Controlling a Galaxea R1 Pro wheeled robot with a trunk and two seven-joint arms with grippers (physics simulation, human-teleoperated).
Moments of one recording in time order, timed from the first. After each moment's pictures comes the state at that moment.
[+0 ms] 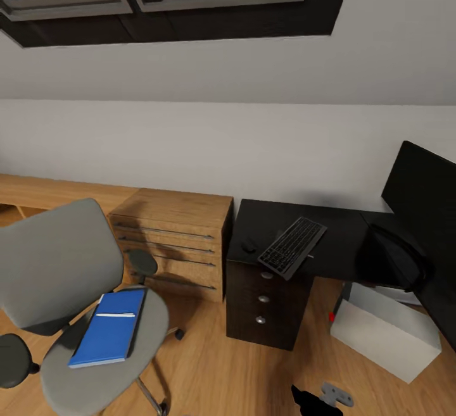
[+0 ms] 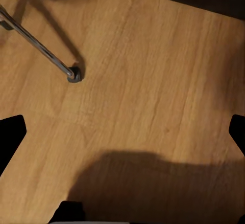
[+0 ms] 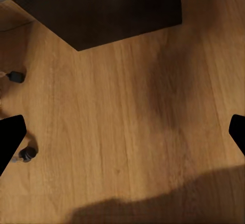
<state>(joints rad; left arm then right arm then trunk) -0.05 -0.14 -0.16 -0.71 0.12 0.02 0.24 -0.33 0.04 -0.42 -0.37 -0.04 -0.04 0.22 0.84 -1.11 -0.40</state>
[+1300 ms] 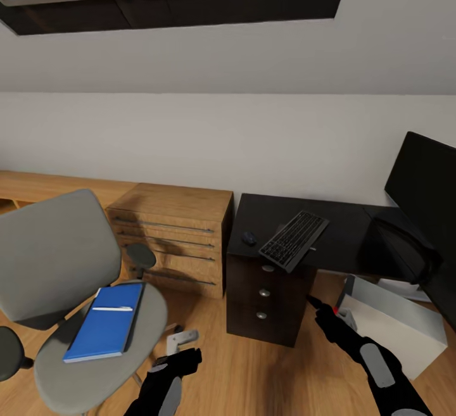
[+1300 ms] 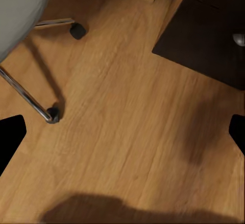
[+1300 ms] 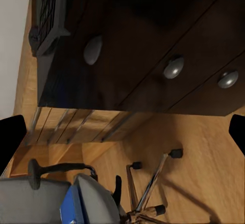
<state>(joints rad) -0.21 -0.17 -0.16 -1.08 0.29 0.46 0.39 -0.46 -0.07 -0.42 -0.71 -0.74 0.49 0.39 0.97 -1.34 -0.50</state>
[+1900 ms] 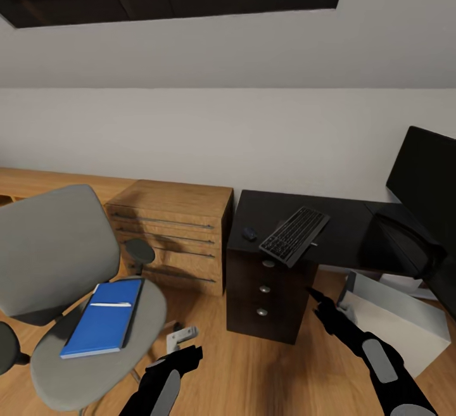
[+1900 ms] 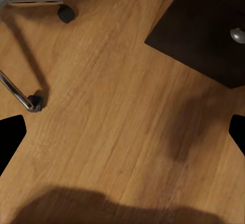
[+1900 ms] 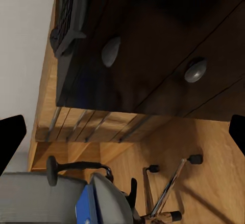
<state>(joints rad) -0.24 -0.16 -0.17 -1.04 0.41 0.46 0.39 -0.47 -0.09 -0.41 -0.71 -0.77 0.51 0.48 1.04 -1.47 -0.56</state>
